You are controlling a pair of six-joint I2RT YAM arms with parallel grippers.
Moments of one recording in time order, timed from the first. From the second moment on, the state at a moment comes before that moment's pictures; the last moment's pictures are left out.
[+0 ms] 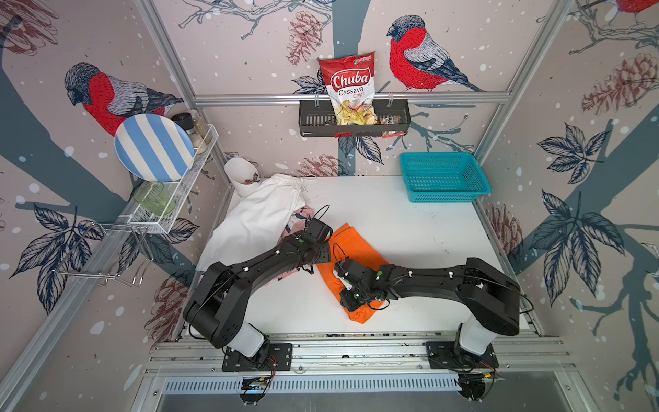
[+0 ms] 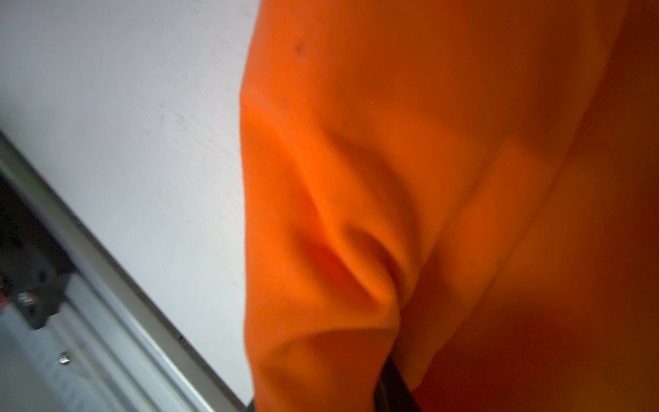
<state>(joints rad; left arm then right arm) -0.58 1.48 0.92 -0.53 -0.14 -0.61 1.12 1.71 0.91 -0.29 -0.26 0.53</state>
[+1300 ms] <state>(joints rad) -0.60 1.74 0.95 -0.36 -0.09 -0.59 1.29 1.70 1.21 -0.78 0.42 0.61</state>
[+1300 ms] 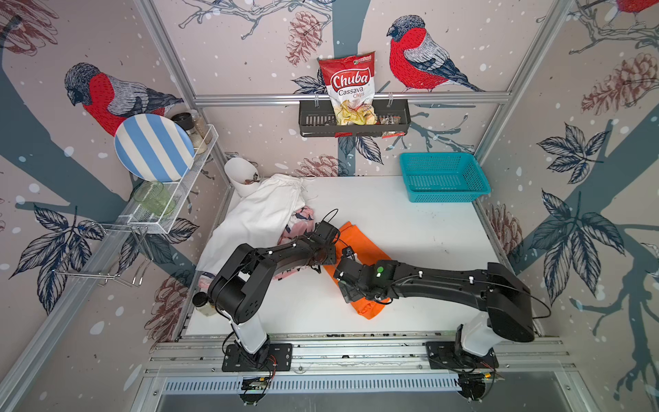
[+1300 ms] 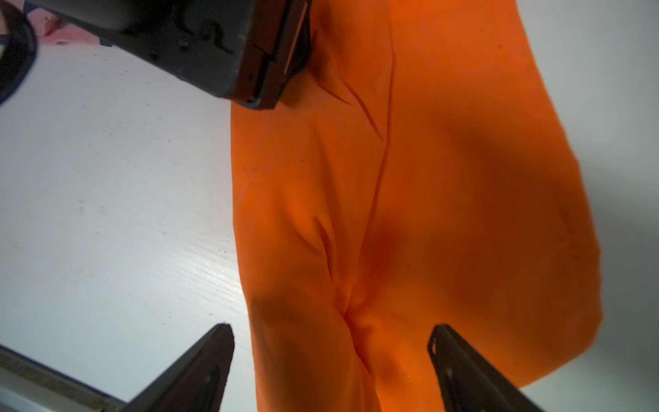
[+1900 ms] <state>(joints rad) -0.60 1.71 0.93 -0.36 -0.08 -0.60 1.35 1.99 1.26 -0.82 0.62 0.57</state>
